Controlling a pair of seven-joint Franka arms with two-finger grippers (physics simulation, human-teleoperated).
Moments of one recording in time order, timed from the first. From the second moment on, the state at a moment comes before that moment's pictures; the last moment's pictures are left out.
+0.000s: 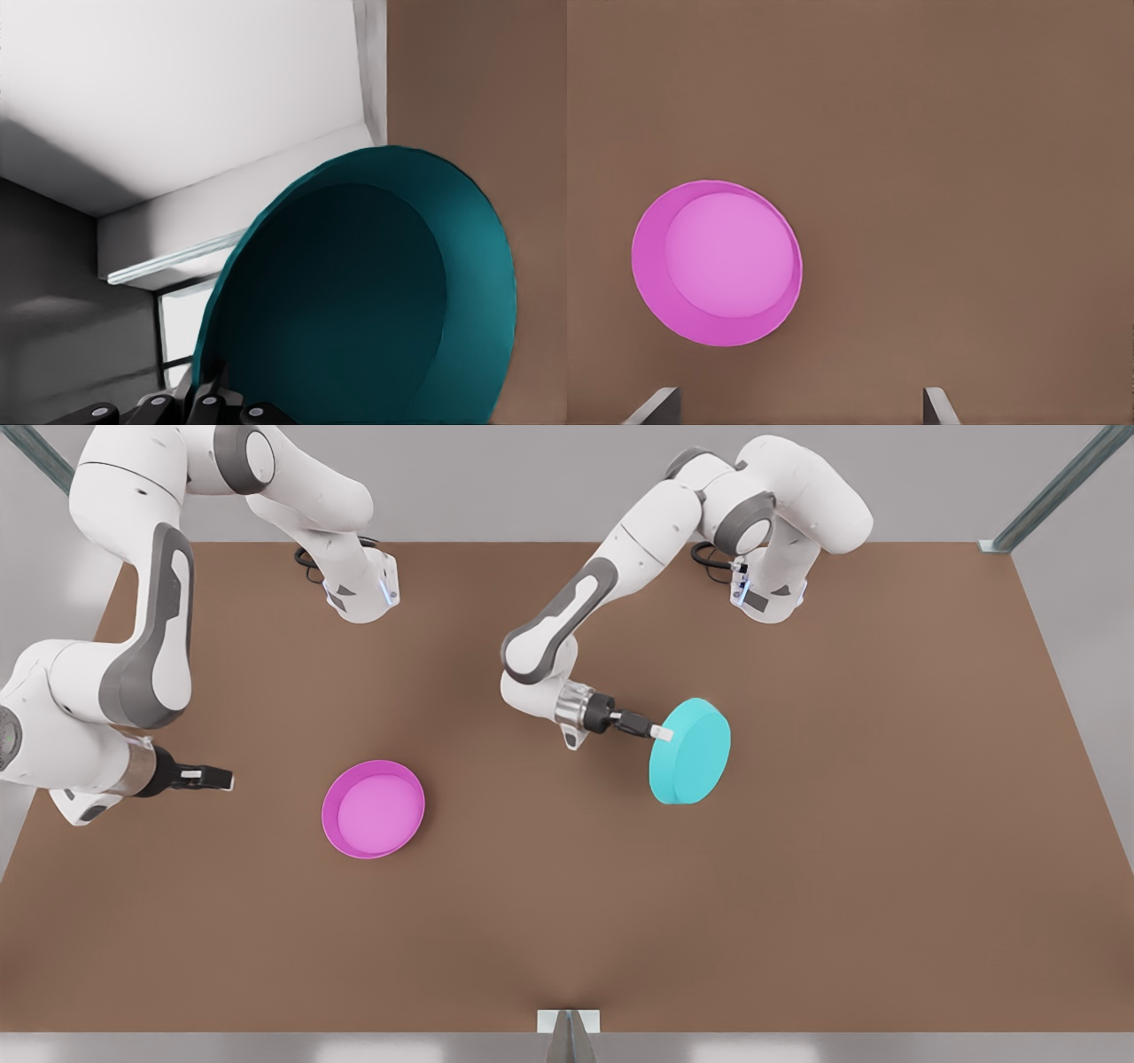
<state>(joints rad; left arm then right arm) -1.09 0.89 0.09 -1.38 1.23 1.05 -0.42 -0.18 0.36 0.09 -1.39 0.01 1.57 -0.06</state>
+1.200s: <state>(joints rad) -1.18 1.09 0.18 -1.16 1.05 1.18 -0.81 -0.18 0.37 0.09 -1.39 0.02 1.57 -0.06</state>
